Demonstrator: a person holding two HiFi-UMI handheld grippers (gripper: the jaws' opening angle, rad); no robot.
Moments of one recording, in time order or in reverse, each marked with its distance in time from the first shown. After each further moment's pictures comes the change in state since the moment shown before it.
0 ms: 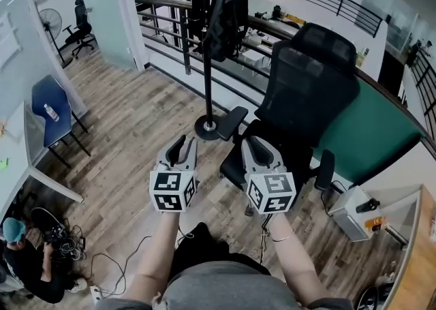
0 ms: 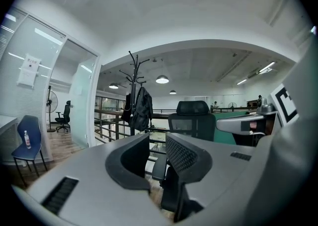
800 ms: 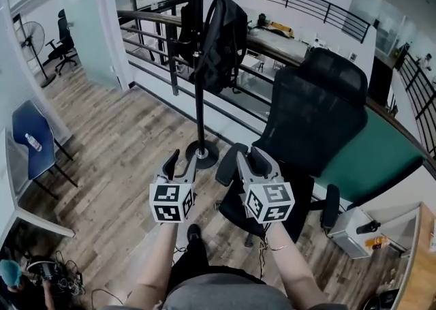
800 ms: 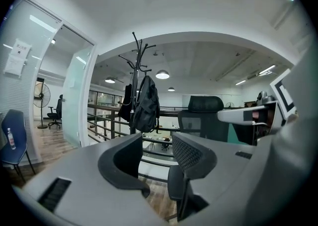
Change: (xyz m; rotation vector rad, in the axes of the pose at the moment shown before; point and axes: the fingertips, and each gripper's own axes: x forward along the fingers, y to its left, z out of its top) left arm 0.167 0.086 -0.011 -0.021 0.042 -0.053; right arm 0.167 -0.058 0.007 0.026 0.002 -0.048
